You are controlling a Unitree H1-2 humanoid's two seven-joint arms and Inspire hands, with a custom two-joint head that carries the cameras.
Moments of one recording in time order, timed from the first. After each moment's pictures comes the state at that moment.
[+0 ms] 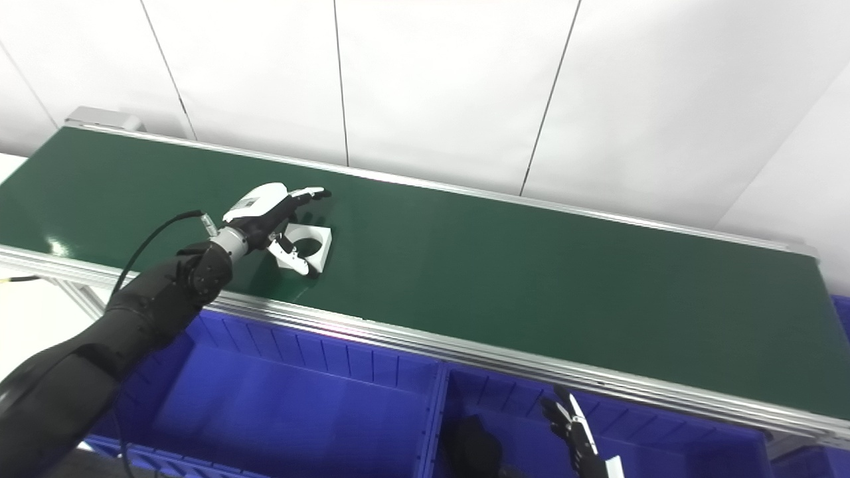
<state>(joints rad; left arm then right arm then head) -0.64 0.37 -0.39 1.00 0.58 -0.31 0.14 0.30 -0.22 0.25 0.14 -0.11 -0.42 -0.18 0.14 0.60</state>
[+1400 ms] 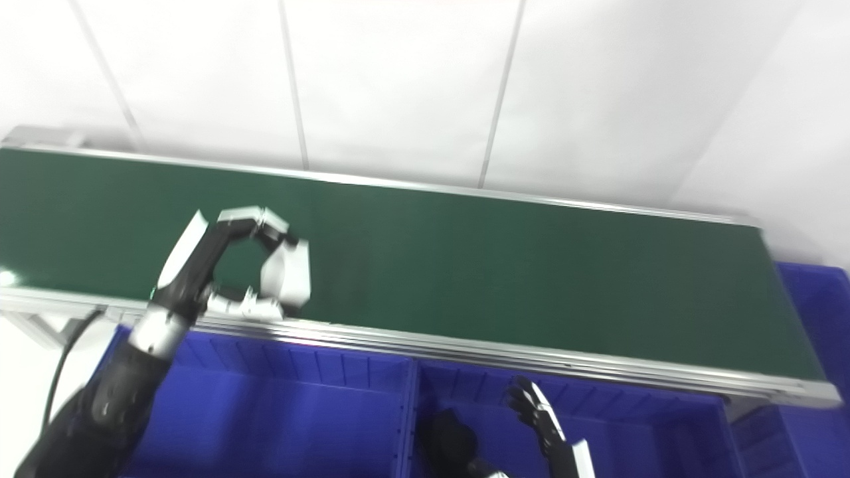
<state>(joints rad) -0.06 0.33 -0.21 0.04 0.23 -0.44 0.05 0.34 -0.18 0.25 0.09 -0.19 -0.42 -0.21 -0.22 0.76</state>
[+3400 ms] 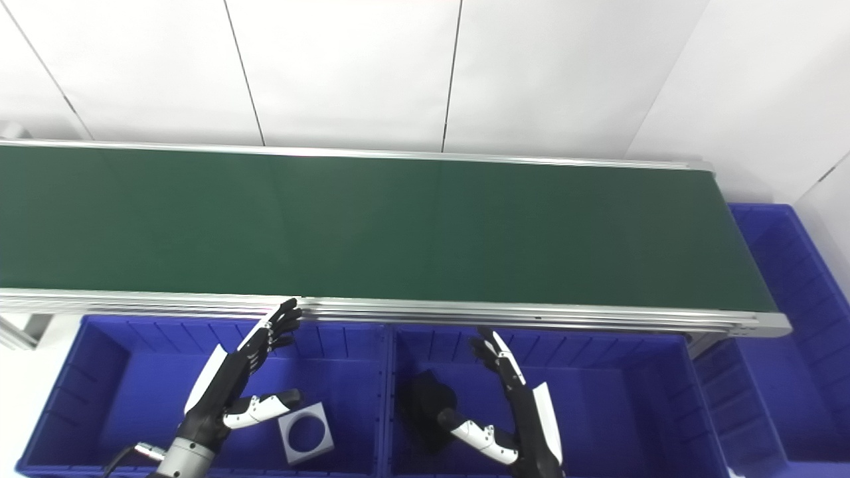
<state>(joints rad) 0.17 0.23 -0.36 0.18 0.10 -0.43 0.08 0.34 -0.09 0.18 0.08 -0.25 -0.42 -0.13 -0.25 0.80</state>
